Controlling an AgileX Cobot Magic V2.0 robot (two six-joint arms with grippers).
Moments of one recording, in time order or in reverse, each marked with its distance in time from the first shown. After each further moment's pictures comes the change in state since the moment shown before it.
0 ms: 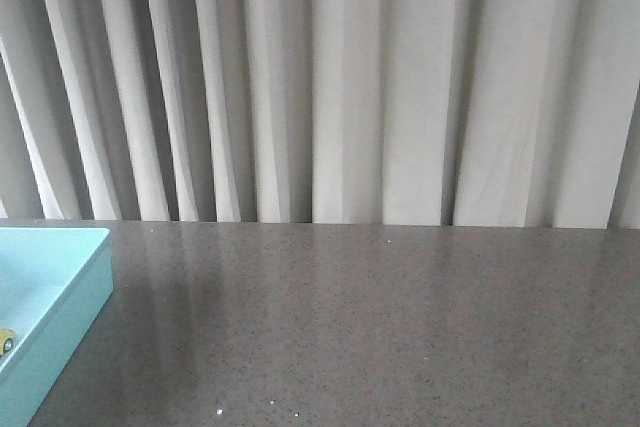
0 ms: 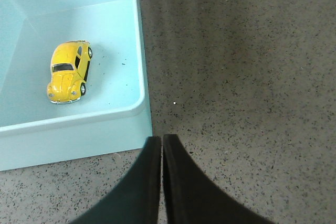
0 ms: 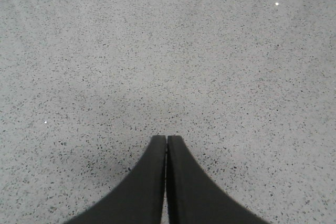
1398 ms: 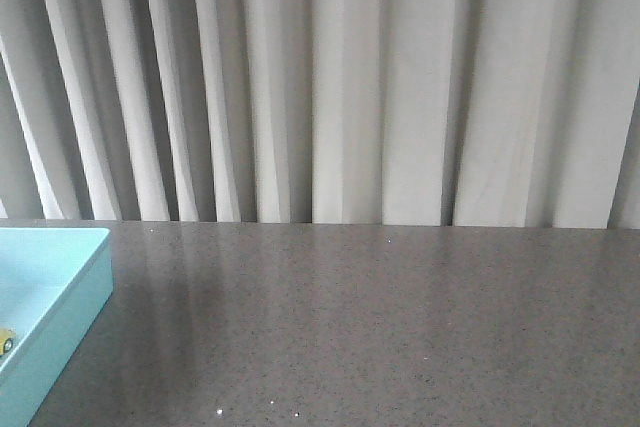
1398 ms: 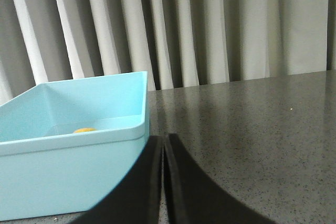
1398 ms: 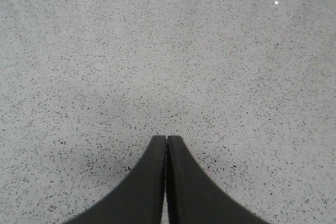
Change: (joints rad) left arm -0.005 -0.790 0.708 -0.047 -0.592 -0.001; right arm 0.000 -0.001 0.001 0.000 0.004 0.000
